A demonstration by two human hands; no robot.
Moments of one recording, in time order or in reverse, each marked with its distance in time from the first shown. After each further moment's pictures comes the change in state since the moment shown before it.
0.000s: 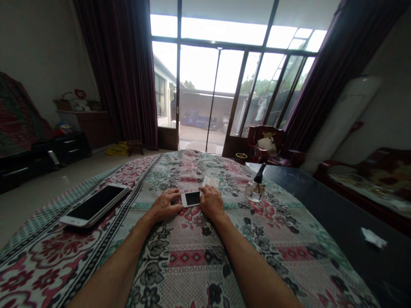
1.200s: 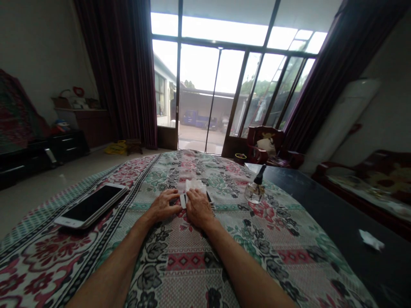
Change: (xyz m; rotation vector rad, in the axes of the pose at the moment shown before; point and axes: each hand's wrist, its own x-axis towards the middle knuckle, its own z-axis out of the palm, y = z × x) left_hand 0.002 -0.002 0.001 -0.001 0.014 0.029; right_hand -0.012 -0.034 0.006 0.049 -0.095 -0.210
